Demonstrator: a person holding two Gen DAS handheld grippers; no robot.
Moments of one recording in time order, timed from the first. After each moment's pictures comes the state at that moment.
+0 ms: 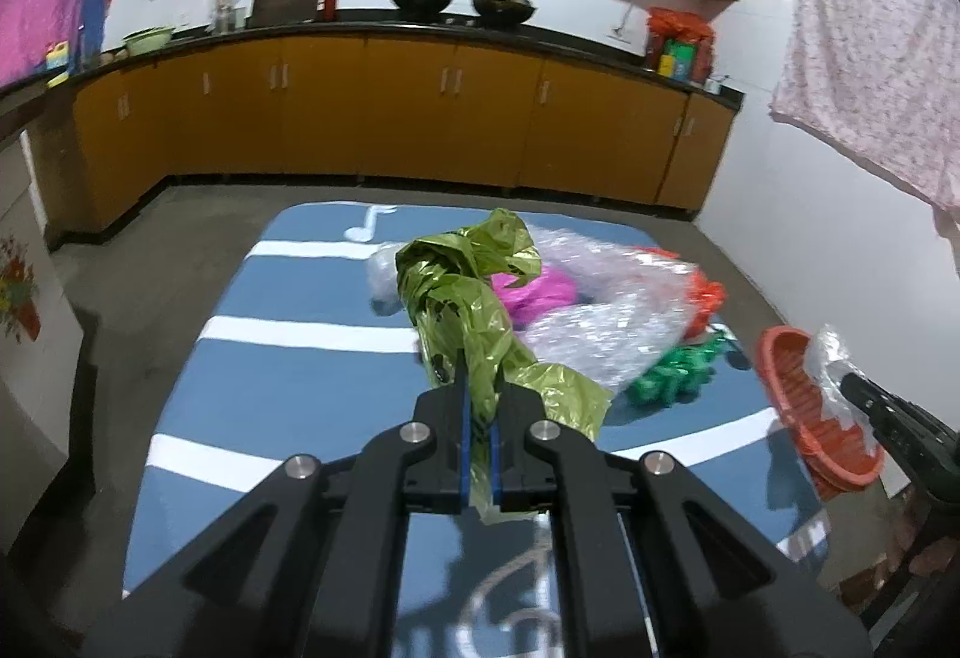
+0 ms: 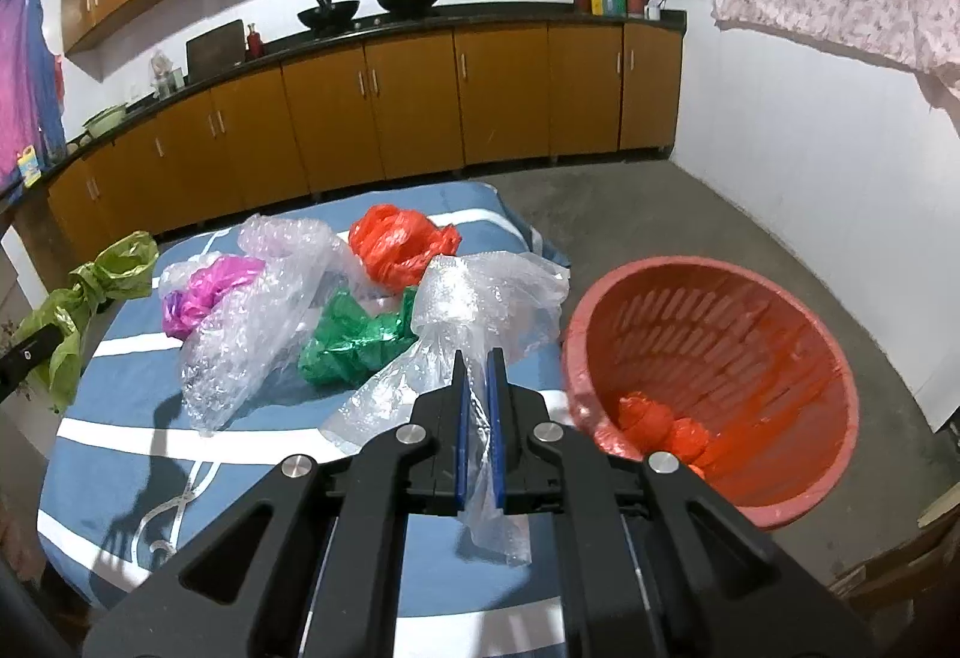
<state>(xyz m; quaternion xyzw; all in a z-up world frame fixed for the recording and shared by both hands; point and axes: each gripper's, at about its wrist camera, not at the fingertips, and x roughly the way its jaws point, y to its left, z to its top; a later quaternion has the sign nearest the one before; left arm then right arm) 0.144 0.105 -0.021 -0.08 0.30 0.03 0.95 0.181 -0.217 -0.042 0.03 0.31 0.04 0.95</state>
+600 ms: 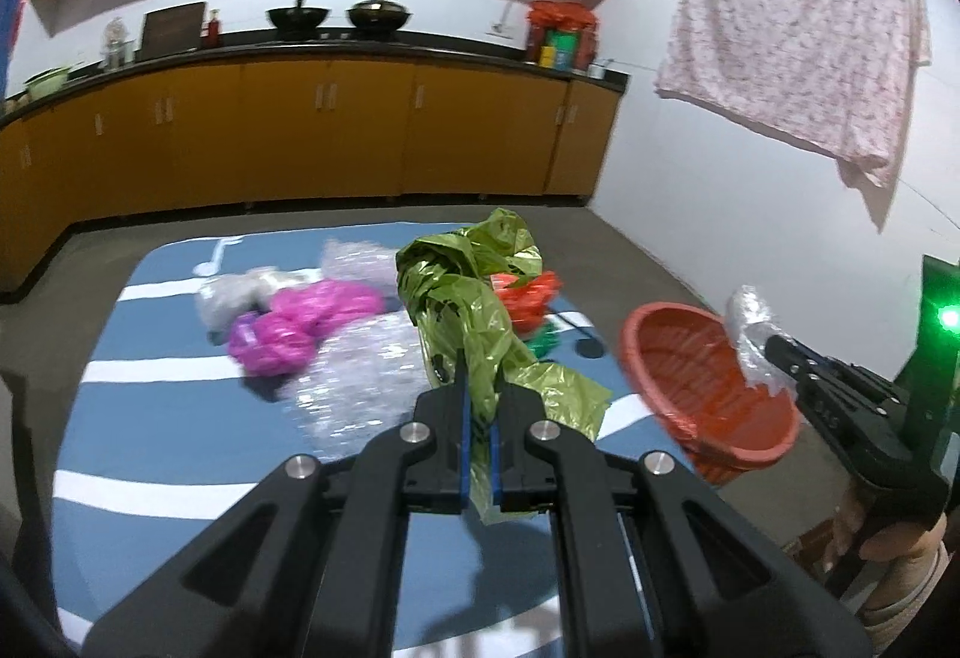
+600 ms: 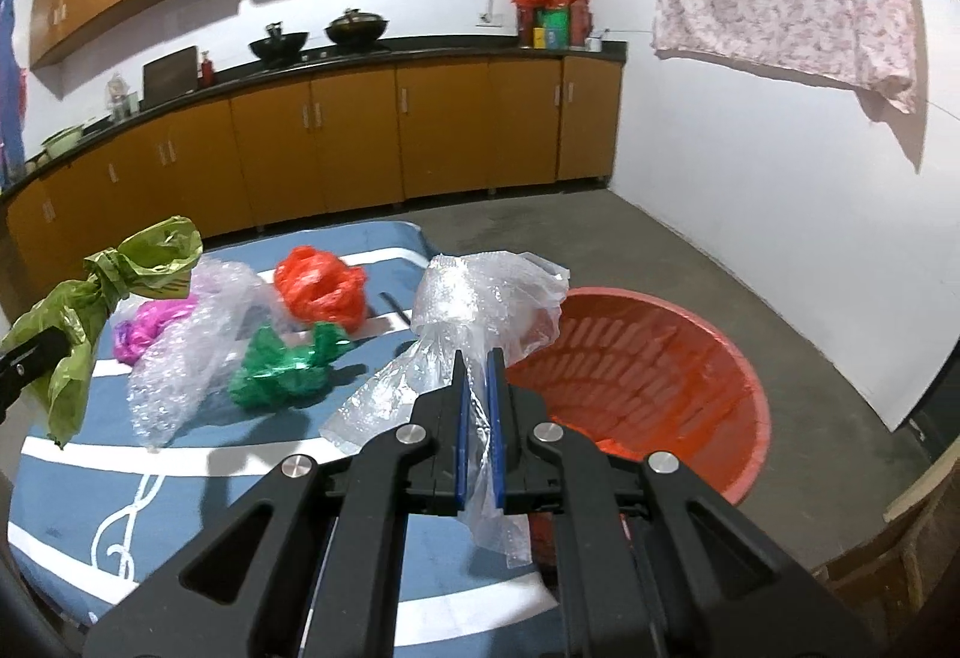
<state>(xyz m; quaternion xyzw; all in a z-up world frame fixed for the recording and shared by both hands) 0.148 0.003 -0.005 -0.05 0.28 -0.11 0.95 0.163 -0.262 -0.027 0.02 0.27 -0.04 0.96</state>
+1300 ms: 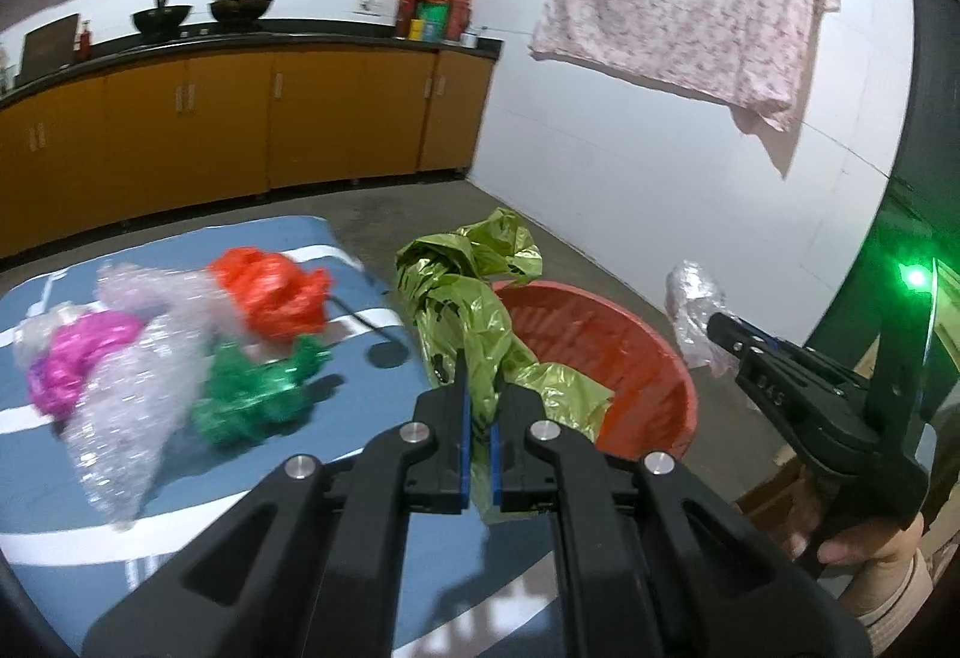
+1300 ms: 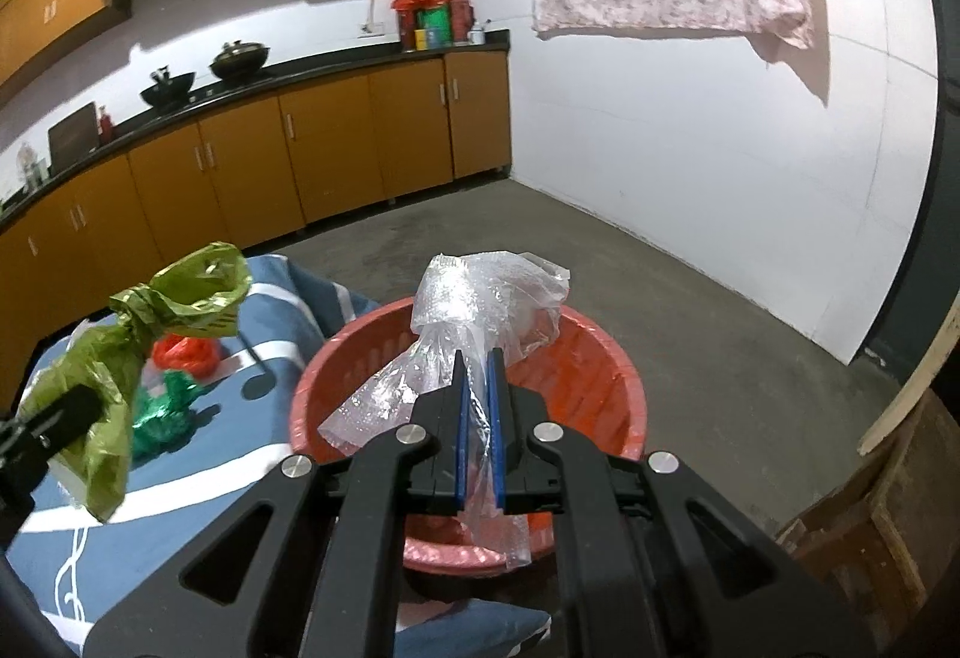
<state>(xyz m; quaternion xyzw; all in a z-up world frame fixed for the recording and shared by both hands) 0.190 -0.121 -0.026 -0.02 0.29 -0.25 0.92 0.172 -0.357 -0.038 0.09 0.27 -0.14 0.95</state>
